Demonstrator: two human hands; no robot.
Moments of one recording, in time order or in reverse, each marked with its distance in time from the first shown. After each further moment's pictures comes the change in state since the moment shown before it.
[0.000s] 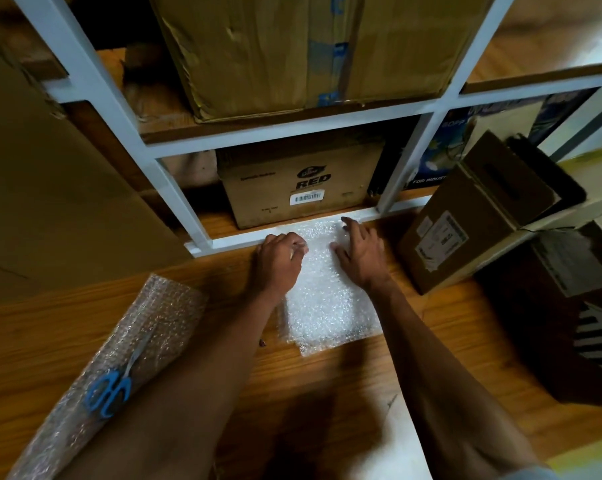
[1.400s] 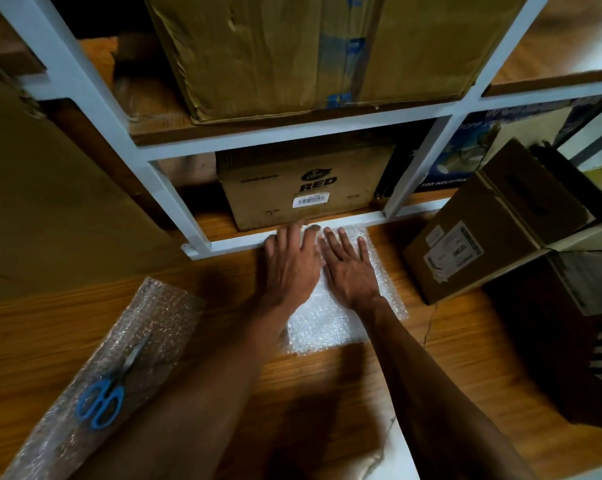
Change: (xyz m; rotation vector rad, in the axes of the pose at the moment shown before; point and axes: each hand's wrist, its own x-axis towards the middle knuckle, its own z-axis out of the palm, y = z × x) left_hand 0.006 0.024 0.010 0.457 0.069 0.179; right_hand -0.004 -0.003 0.041 -0.266 -0.209 -0.216
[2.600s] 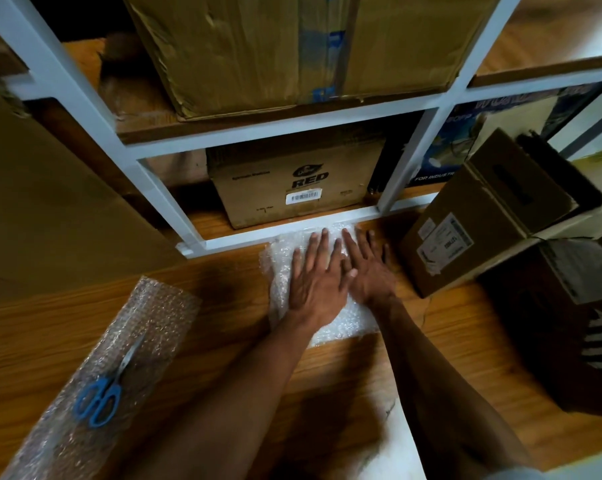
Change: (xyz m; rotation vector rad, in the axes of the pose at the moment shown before) left_hand -0.035 0.051 0.018 -0.055 -0.352 0.027; right_hand -0.021 0.039 0.004 0.106 -0.016 0.251
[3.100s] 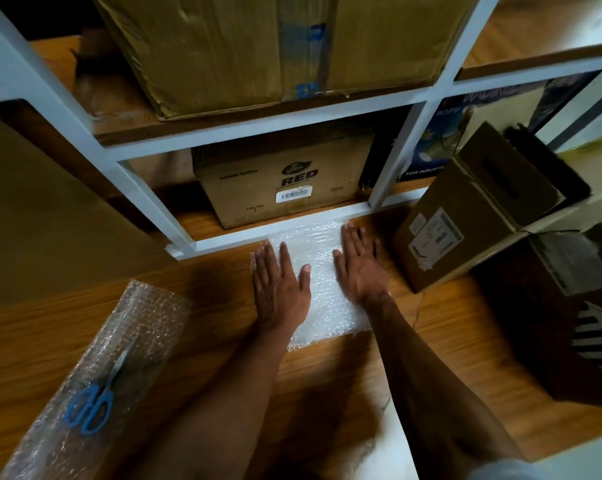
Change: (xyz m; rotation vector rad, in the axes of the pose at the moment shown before) left_hand -0.008 -0.042 0.038 -0.093 0.045 -0.378; right_hand -0.001 0.003 0.008 0.091 0.103 -0.021
